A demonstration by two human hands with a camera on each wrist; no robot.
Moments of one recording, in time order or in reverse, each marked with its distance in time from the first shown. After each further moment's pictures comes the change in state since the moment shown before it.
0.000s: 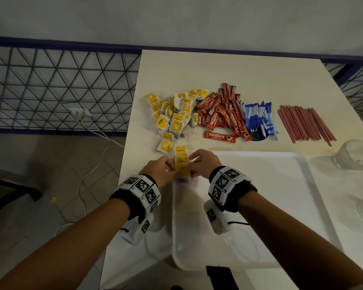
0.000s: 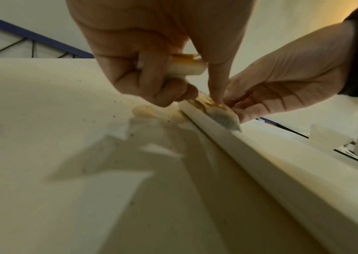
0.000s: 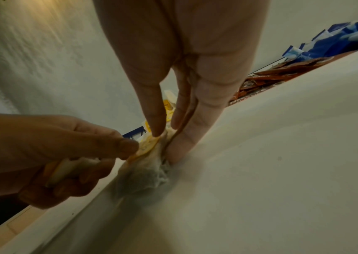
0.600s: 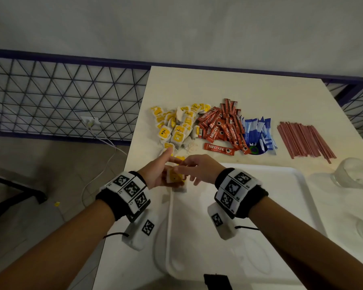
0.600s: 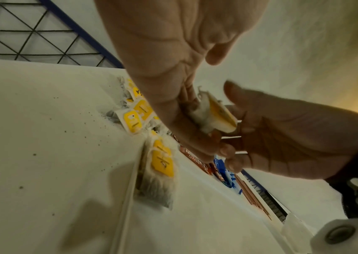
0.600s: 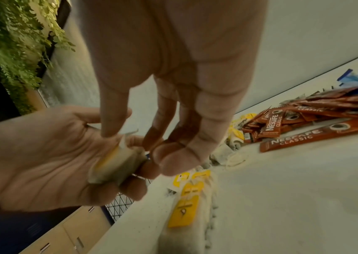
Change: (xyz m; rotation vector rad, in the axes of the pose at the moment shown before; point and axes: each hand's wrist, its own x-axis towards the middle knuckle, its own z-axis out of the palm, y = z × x) left_hand -0.025 0.033 -0.028 -0.984 -0.257 -0.106; right_hand -0.031 -0.036 -0.028 -0.162 -0.279 -0.237
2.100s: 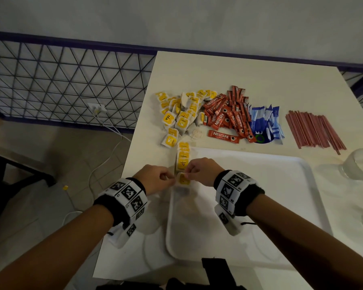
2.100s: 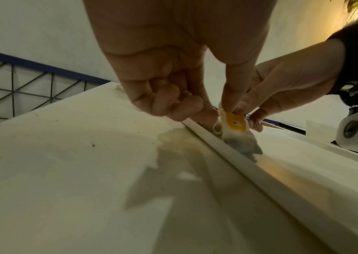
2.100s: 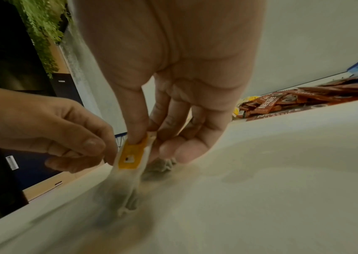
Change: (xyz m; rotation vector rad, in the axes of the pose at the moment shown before) left_hand -0.004 -0.059 -0.025 0.989 0.222 0.225; right_hand 0.000 0.035 0.024 -0.335 -0.016 0.020
